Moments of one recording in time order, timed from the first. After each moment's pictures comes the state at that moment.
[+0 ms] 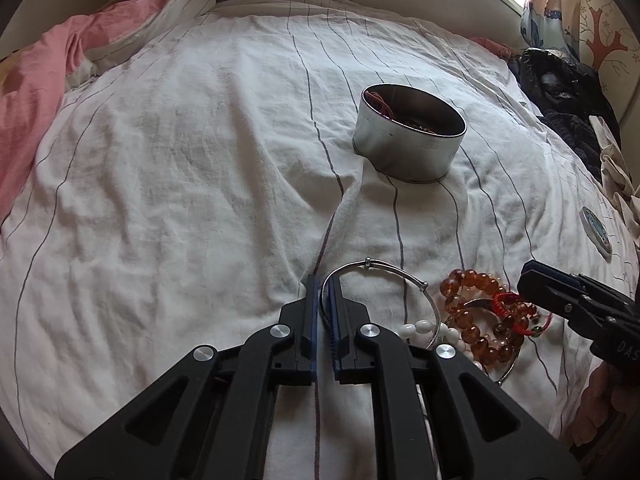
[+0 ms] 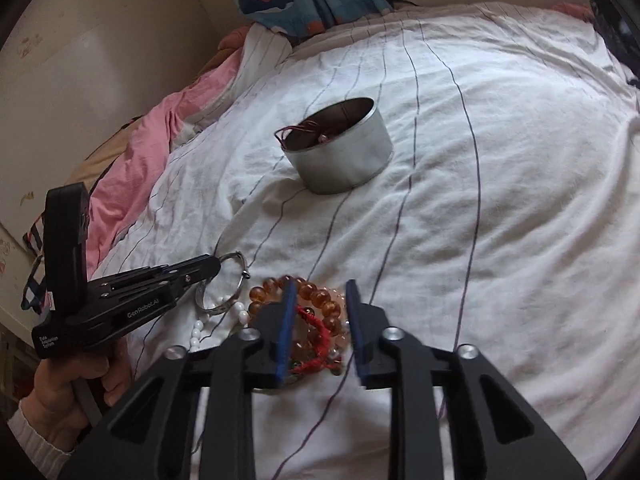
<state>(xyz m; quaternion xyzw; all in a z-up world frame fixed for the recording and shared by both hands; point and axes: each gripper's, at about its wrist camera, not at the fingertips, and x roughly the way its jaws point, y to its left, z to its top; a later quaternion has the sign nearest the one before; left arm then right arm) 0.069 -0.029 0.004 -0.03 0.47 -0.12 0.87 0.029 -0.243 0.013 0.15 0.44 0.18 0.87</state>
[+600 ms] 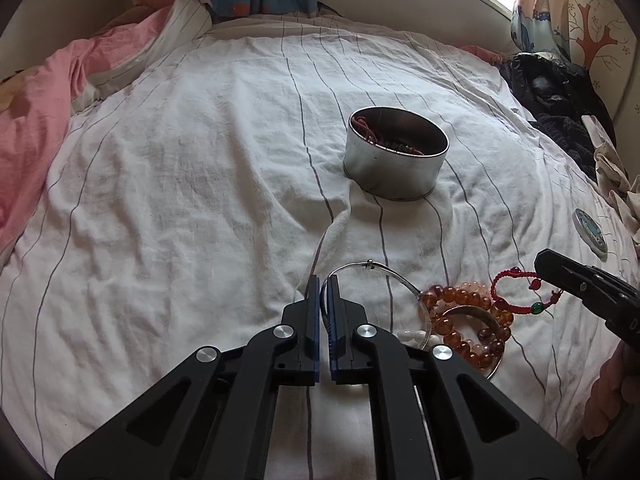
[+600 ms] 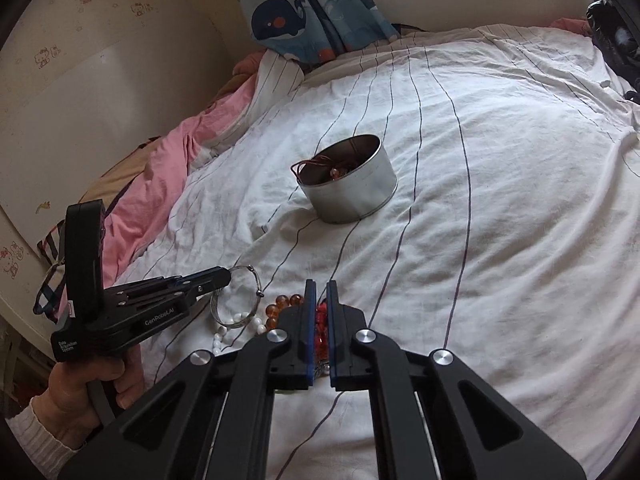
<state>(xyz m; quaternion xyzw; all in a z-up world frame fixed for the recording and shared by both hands) 0.058 -0.035 0.028 -0.01 0.44 -0.12 0.89 0.015 -0.250 0.037 0.14 0.39 0.20 0.89</state>
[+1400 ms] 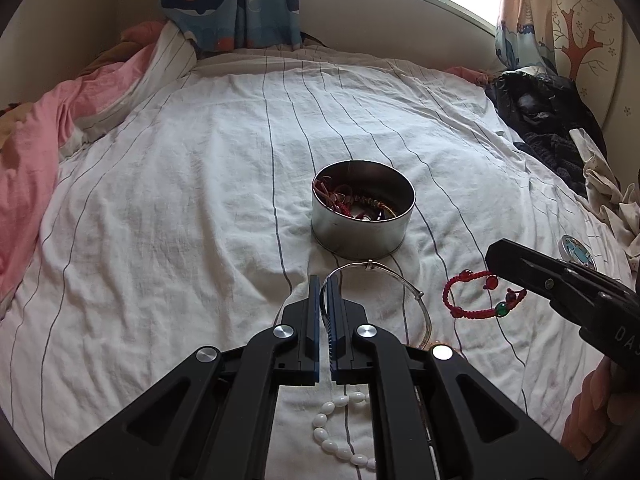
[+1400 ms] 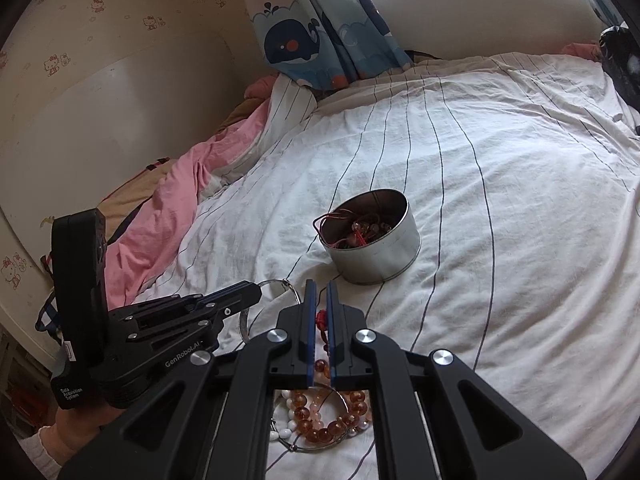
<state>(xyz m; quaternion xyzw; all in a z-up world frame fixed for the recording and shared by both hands) 0.074 -0.062 0.056 -0.01 0.39 -0.13 0.91 0.042 -0.233 0.069 0.14 0.35 0.20 0.91</state>
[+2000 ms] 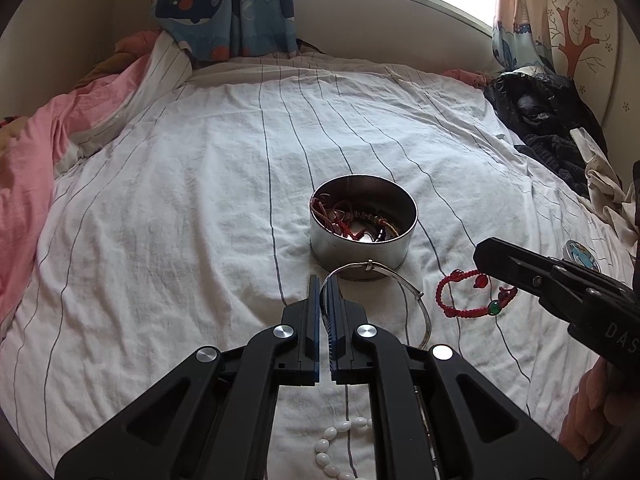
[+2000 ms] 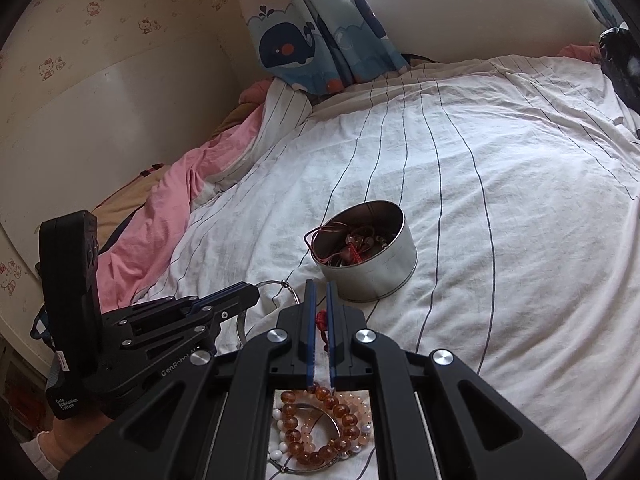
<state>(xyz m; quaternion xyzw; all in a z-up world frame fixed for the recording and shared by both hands) 0.089 -0.065 0.060 0.00 0.38 -0.14 0.91 0.060 -0.234 0.067 0.14 0.34 0.20 0.91</state>
